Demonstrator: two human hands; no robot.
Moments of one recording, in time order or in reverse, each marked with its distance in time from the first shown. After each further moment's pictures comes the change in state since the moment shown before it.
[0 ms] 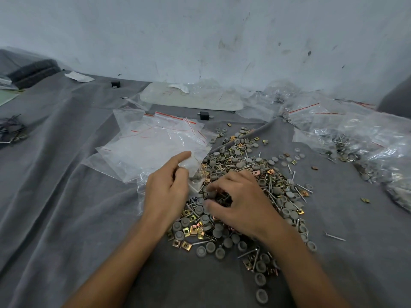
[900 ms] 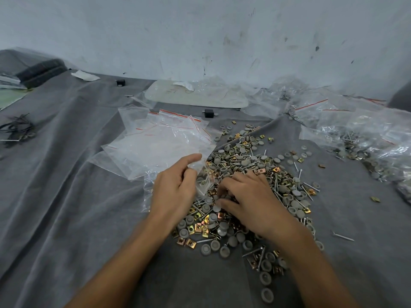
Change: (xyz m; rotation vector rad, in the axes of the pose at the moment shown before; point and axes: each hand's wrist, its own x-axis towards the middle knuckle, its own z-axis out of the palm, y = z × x) left_hand -0.004 0.005 0.001 0.083 -0.035 0.019; right_hand 0.001 0.005 -0.003 -0.166 -0.068 -0.015
